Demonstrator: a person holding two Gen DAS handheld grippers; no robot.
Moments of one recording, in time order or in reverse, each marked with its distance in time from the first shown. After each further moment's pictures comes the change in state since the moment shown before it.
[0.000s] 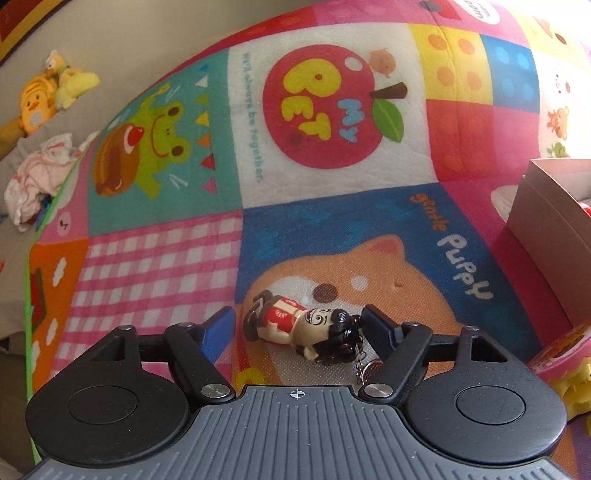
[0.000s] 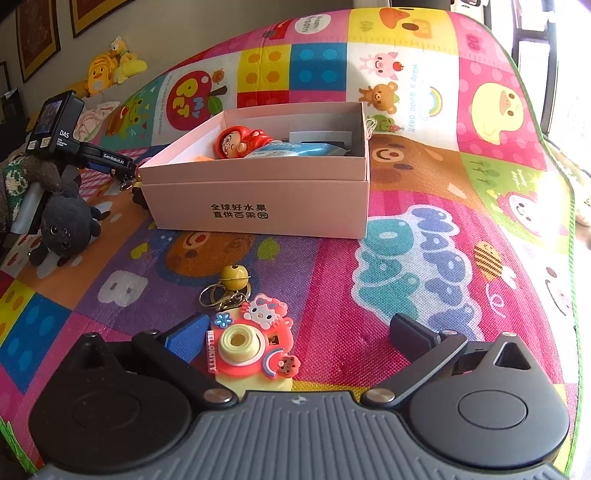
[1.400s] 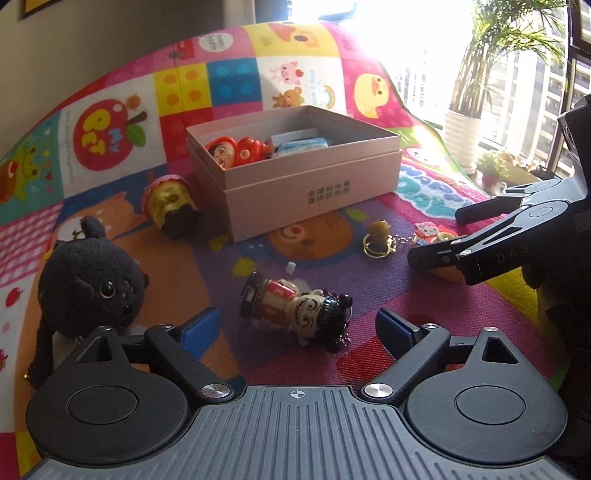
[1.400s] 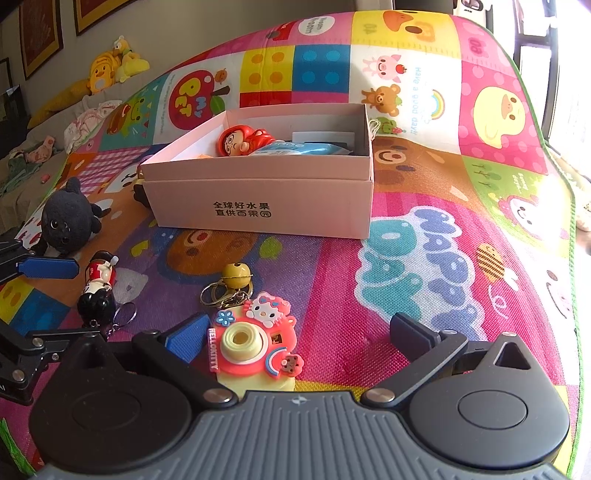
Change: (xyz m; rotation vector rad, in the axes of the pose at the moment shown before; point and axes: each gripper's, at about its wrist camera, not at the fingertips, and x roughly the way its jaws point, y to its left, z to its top) left arm -0.184 -0.150 -0.155 0.201 -0.124 -0.407; right arm 0.003 0.001 -0.001 -0.012 -0.010 -0.004
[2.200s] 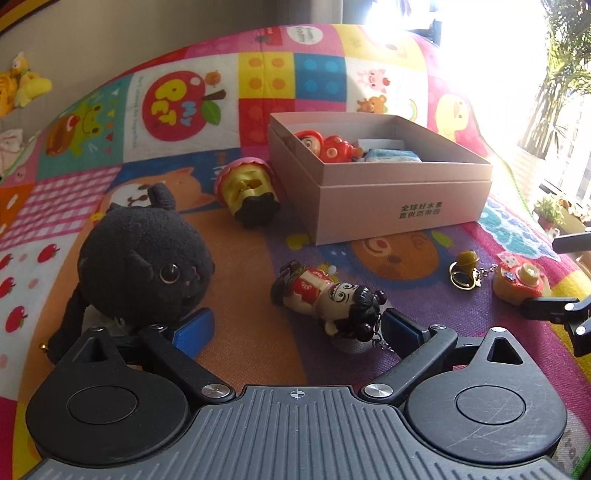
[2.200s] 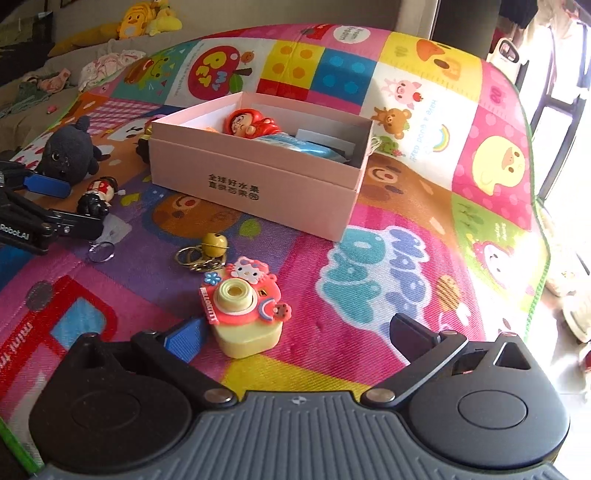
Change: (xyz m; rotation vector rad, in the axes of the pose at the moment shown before) left arm 0.019 0.033 0.001 -0.190 -0.023 0.154; right arm -0.016 0.000 -0.004 -0.266 0.003 -0.140
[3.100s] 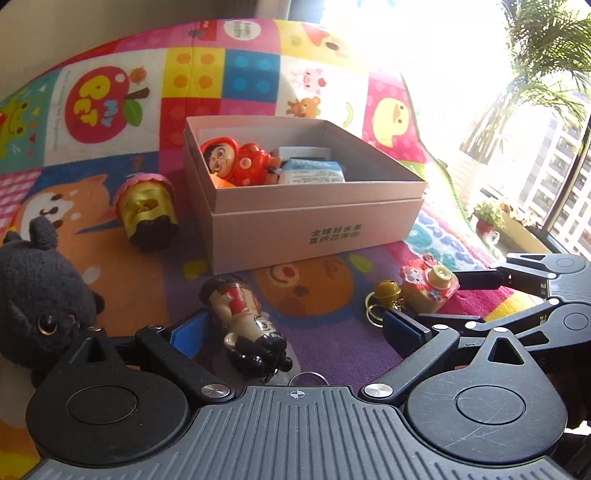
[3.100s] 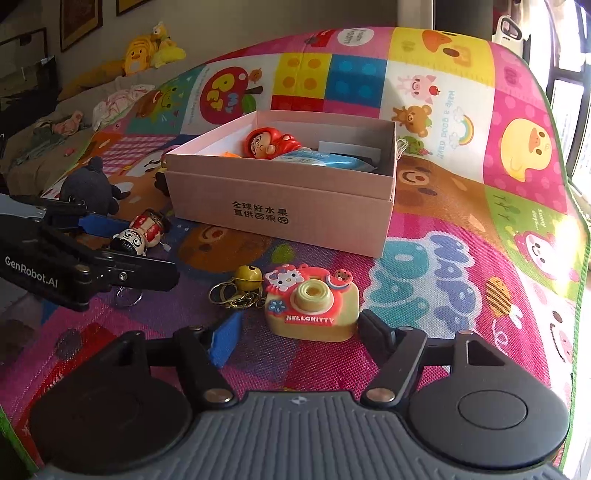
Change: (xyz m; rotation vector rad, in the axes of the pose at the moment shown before) left arm 0.023 -0.033 0.028 -0.005 0.014 -0.230; right arm 0.014 0.002 0.006 0.129 -0.037 0.182
